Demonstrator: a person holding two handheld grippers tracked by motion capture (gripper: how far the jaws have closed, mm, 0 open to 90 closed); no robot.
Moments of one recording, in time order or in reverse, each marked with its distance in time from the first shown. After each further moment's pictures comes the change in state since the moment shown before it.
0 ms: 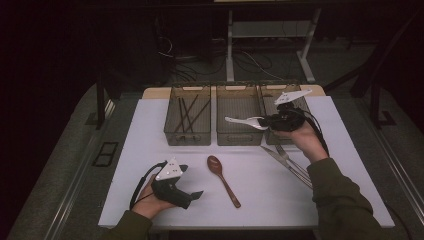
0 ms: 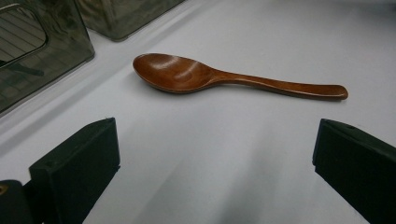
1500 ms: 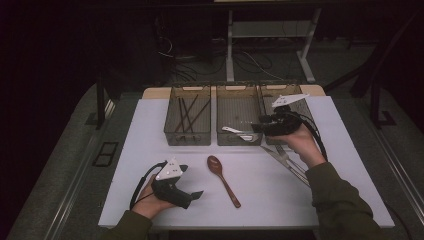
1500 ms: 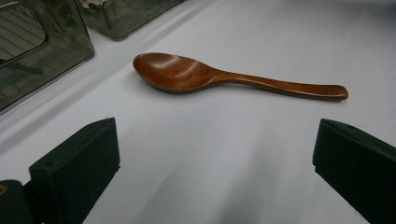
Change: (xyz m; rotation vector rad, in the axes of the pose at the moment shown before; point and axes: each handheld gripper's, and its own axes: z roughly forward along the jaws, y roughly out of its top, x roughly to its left) left arm 0.001 0.000 0.000 0.006 -0.001 0.001; right arm 0.013 -0.006 0.004 -0.033 0.026 0.051
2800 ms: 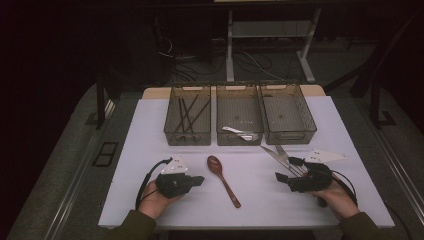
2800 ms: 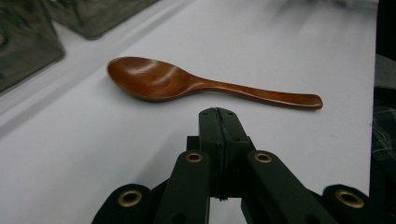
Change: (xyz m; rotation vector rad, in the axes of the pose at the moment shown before) left arm -0.005 0.017 0.009 0.061 -0.082 -0.024; right arm 0.044 -0.142 -0.058 -0.091 -0.049 0.071
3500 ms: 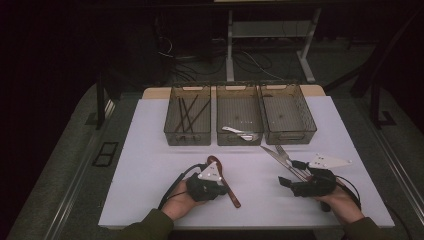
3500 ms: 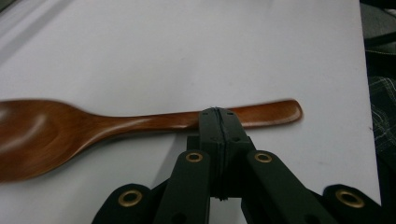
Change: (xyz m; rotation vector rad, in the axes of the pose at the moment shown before) left arm -0.028 0.021 0.068 0.130 -0.126 0.167; right arm 0.003 -0.010 -0.008 -0.015 -0.009 -0.001
